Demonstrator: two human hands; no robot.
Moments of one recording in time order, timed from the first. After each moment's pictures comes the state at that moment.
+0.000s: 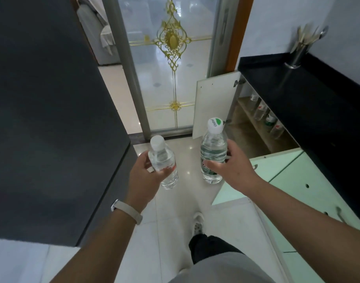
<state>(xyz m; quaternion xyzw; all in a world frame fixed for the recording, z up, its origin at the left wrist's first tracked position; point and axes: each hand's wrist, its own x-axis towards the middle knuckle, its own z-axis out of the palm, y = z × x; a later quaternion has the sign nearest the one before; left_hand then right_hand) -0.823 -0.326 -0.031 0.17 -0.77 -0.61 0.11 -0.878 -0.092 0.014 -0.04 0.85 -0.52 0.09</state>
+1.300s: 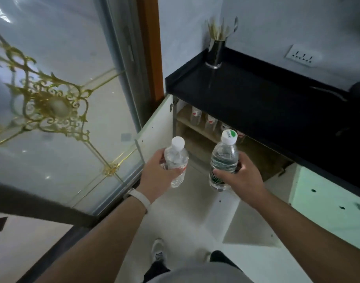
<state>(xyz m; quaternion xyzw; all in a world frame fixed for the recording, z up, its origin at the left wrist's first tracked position) -1.420 -0.319 -0.062 -0.15 -0.79 -0.56 -0.20 -1.271 -0.135 -0.015 0.35 0.79 -0.49 -0.10</state>
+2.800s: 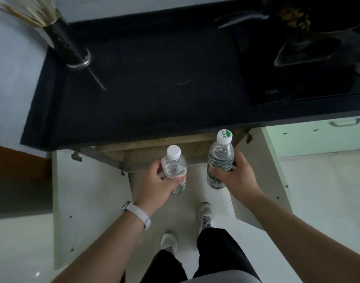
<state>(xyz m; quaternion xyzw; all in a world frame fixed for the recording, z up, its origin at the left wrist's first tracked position) -1.521 -0.037 -0.166 -0.36 -0.74 -0.34 -0.45 -1.301 0.040 -0.158 0.64 0.52 -0.52 -0.21</state>
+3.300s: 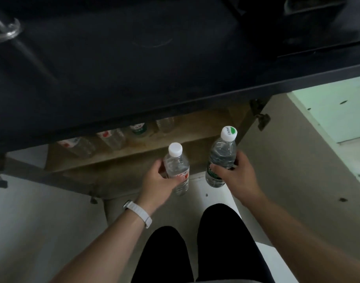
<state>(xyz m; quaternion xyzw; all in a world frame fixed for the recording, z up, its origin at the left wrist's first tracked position) -1.532 0.030 -0.385 -0.40 -0.70 -0.34 -0.48 -1.315 0.065 -0.368 0.65 0.47 -0.49 -0.33</state>
